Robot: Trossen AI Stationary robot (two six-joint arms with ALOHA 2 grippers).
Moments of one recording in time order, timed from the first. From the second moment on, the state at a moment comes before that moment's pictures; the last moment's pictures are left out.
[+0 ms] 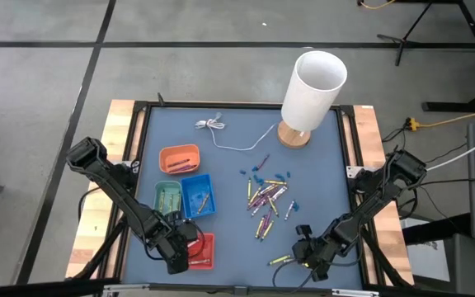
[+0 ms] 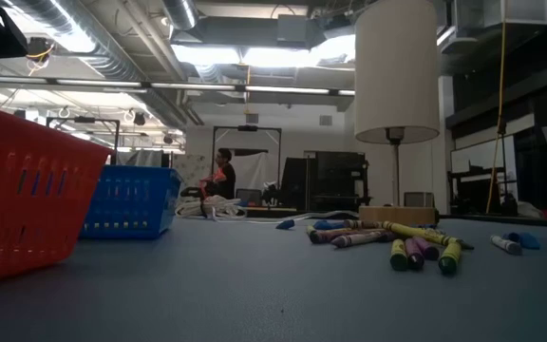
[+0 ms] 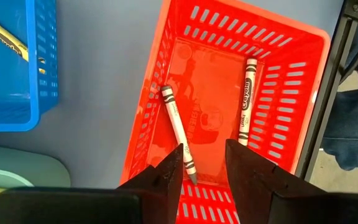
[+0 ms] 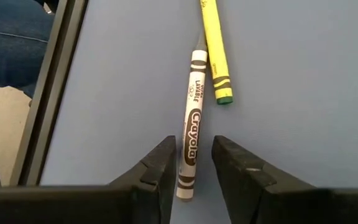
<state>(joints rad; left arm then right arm) -0.75 1.66 1.16 -0.75 -0.14 -1.04 0.87 1.71 0.82 -0.17 0.10 0.65</state>
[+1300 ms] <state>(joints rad) -0.75 1.66 1.16 -0.75 -0.15 -0.96 0.80 1.65 1.06 -0.29 0.19 0.53</state>
